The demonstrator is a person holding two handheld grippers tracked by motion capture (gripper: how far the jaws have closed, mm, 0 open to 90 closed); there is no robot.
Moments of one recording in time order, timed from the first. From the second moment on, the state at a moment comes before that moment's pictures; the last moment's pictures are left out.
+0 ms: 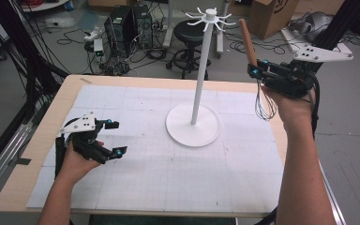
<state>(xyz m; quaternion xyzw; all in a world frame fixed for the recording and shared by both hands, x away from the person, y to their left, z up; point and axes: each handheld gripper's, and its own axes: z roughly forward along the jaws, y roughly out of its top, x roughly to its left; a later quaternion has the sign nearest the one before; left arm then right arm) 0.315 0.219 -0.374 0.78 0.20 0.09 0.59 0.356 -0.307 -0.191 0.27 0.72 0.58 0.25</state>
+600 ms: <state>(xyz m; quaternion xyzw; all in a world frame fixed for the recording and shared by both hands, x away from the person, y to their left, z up) 0.314 0.219 -0.375 0.78 0.20 0.09 0.59 0.365 -0.305 -0.192 0.28 0.73 0.57 0.25</state>
